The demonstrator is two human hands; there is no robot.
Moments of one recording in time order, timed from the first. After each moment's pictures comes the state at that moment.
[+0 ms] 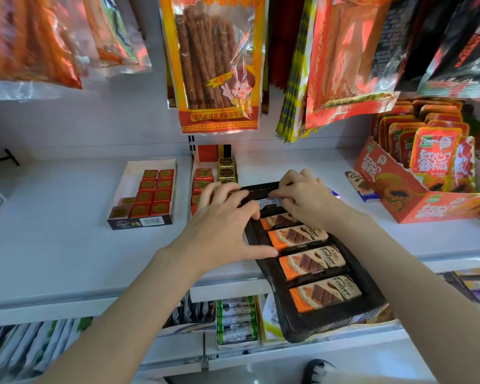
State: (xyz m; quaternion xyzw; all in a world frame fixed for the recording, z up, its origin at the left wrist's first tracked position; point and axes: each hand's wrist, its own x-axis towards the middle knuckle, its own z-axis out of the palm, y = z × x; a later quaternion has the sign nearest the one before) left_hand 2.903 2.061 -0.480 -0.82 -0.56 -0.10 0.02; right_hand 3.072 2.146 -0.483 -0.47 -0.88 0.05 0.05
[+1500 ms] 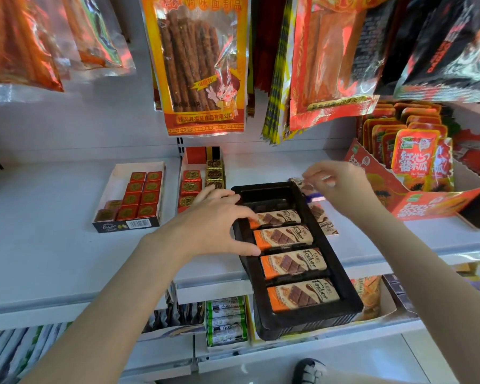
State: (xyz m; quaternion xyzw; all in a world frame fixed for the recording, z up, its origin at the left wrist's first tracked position) left_hand 2.906 2.072 -0.465 -0.83 -0.54 -0.02 -0.15; right_hand 3.129 2.147 -0.465 -0.54 -0.78 0.12 0.28
